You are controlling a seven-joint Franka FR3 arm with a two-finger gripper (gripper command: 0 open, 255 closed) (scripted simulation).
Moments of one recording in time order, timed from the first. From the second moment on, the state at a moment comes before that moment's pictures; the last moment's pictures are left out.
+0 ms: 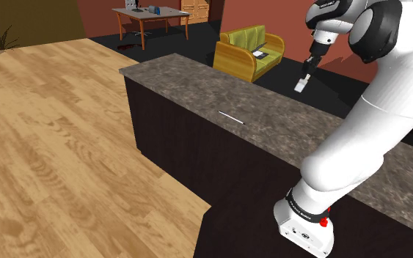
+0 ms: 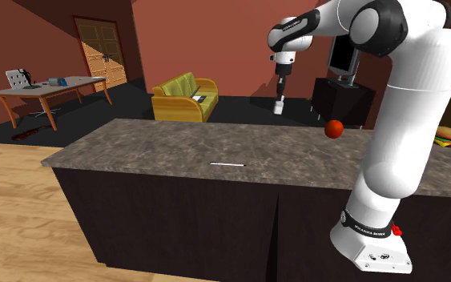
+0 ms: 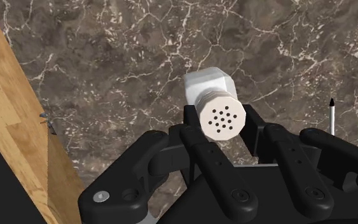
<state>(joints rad) -0.42 0.05 -0.64 -1.79 0.04 1.85 -0.94</state>
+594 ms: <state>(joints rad) -0.57 0.20 -0.73 -1.66 0.14 1.82 -1.20</state>
